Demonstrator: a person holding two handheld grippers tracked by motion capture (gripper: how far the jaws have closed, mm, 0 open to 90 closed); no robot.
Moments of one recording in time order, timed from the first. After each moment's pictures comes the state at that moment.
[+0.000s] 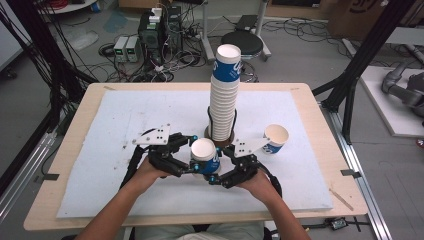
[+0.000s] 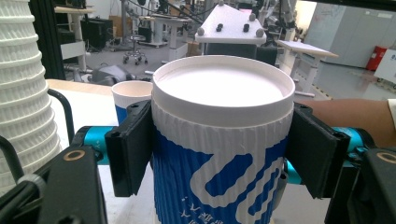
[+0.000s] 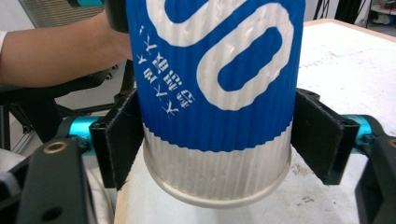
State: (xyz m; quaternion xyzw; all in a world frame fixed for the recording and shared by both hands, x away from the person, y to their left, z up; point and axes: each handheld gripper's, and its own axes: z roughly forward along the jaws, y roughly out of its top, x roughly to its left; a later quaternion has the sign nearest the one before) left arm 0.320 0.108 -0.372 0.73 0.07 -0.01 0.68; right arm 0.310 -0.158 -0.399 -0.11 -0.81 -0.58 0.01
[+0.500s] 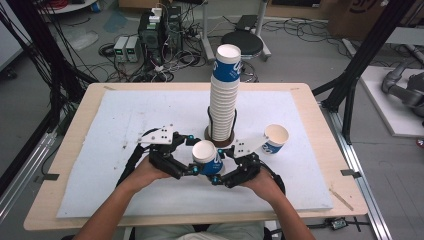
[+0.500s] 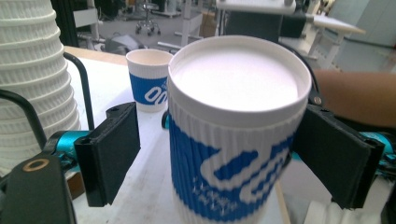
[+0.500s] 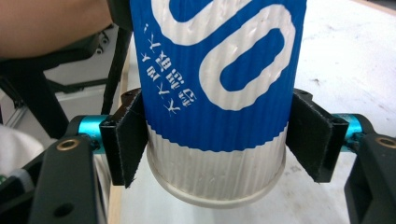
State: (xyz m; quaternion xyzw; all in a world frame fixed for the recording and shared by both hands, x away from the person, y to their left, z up) left arm 0.321 0.109 -0.372 0.77 0.10 0.00 0.62; right arm 0.311 -0.163 -0.395 -0.11 -0.84 -0.53 0.00
